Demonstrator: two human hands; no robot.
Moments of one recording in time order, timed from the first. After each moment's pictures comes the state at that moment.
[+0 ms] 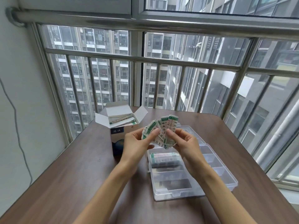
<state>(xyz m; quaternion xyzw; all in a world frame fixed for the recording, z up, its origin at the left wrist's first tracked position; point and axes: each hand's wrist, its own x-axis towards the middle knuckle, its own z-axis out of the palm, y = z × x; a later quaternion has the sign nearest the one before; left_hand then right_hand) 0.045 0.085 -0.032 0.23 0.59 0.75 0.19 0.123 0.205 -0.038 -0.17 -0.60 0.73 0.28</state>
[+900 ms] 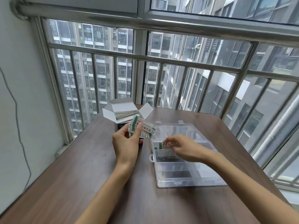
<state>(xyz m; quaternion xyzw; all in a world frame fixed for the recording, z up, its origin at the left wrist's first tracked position) 0.033 0.065 -0.048 0.15 0.57 0.81 0.01 0.120 0.214 -0.022 -0.12 -0.97 0.22 0.00</state>
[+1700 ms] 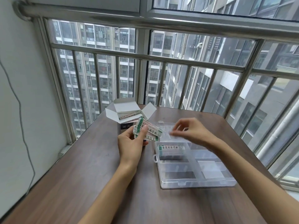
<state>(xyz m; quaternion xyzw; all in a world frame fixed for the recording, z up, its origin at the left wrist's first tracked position) 0.034 0.065 -0.048 0.14 0.56 0.81 0.09 0.111 0.232 0.000 -0.17 -0.92 0.34 0.13</state>
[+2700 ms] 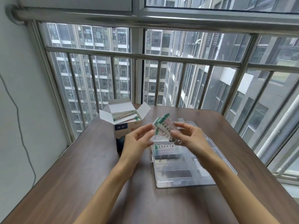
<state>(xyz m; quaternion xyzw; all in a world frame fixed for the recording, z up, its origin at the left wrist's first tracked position) 0.039 0.072 -0.044 0.22 0.59 0.75 0.21 0.138 0.206 -0.018 -0.21 -0.74 0.59 0.23</state>
